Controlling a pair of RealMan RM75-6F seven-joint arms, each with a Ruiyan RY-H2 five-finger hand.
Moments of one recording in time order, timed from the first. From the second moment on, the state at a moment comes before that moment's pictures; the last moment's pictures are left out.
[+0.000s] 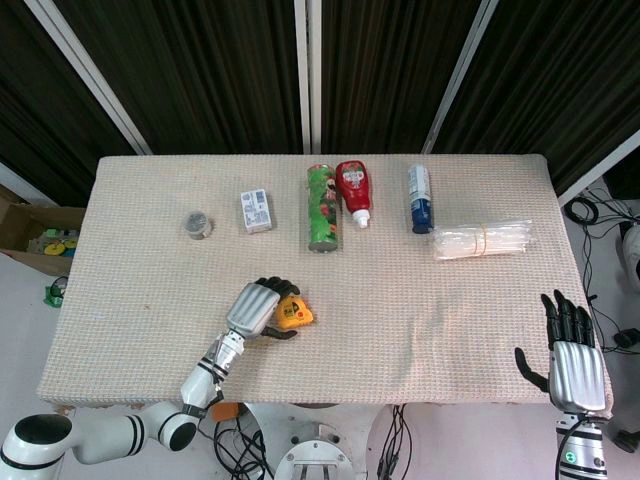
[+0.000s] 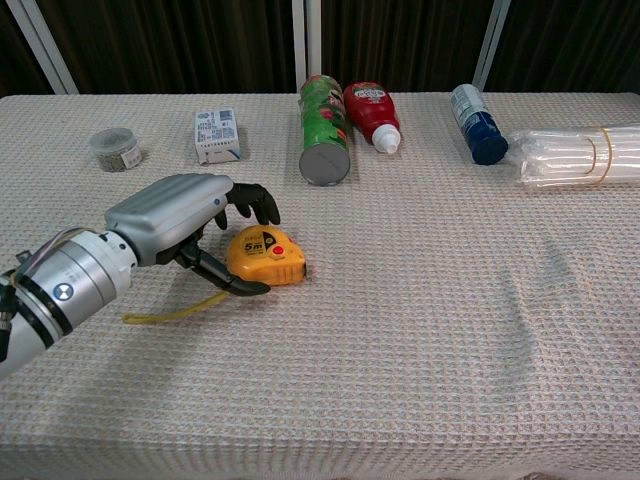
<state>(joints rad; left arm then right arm) -0.59 -1.88 -0.12 -1.25 1.42 1.10 0.20 -0.04 -1.32 0.06 -1.75 -1.50 1.60 -0.25</state>
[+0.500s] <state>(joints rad) -0.59 -1.90 -0.12 -1.23 1.41 1.11 0.17 -0.05 -1.32 0.05 -1.74 -1.50 1.59 -0.25</state>
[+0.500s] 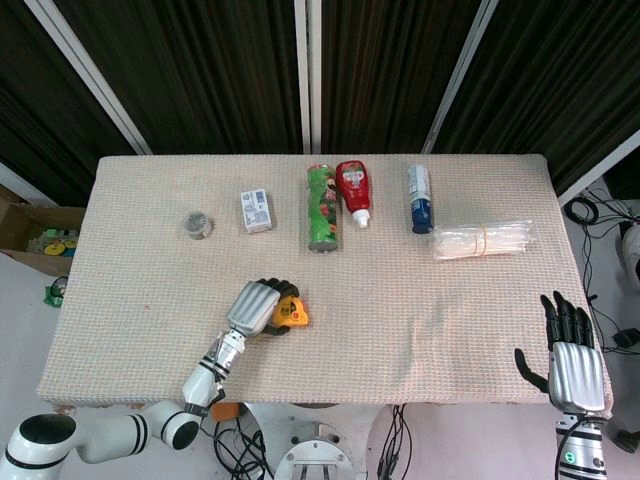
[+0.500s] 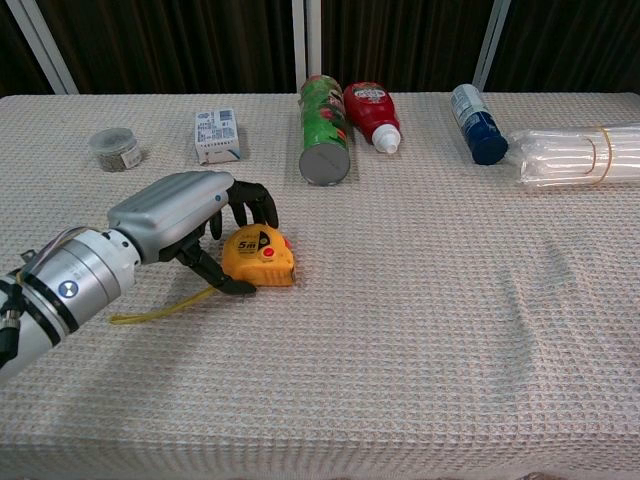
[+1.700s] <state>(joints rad) -0.68 -1.97 -0.34 -1.46 1.36 1.24 0.13 0.20 -1.60 0.19 -1.79 -1.64 1.49 -0.44</state>
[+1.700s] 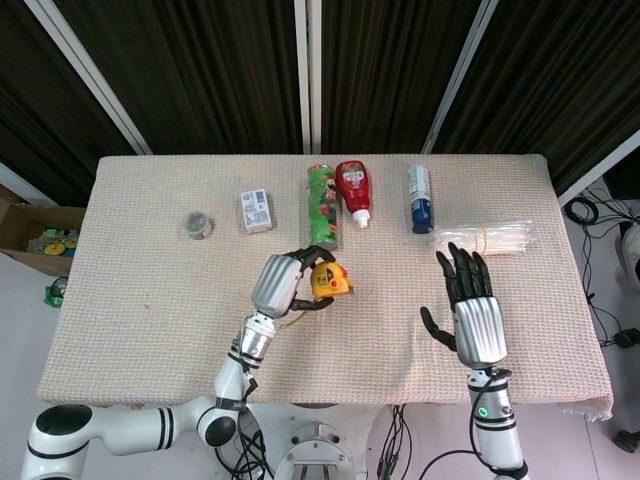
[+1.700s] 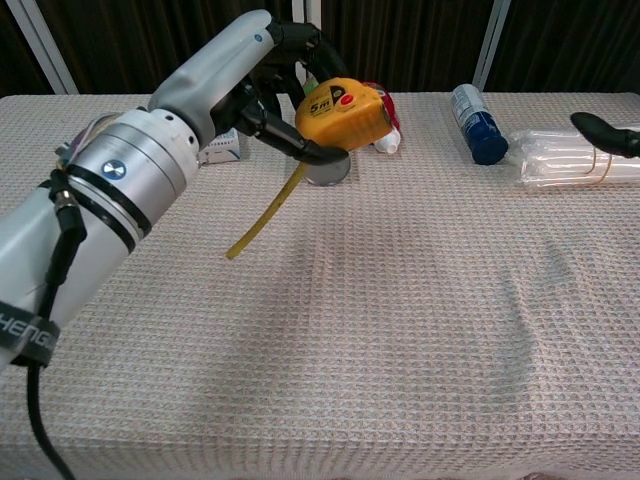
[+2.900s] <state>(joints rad) -0.71 -2.01 -0.38 -1.49 1.25 1.22 0.04 0.39 -1.87 0.26 -1.65 -1.54 1.45 -0.48</state>
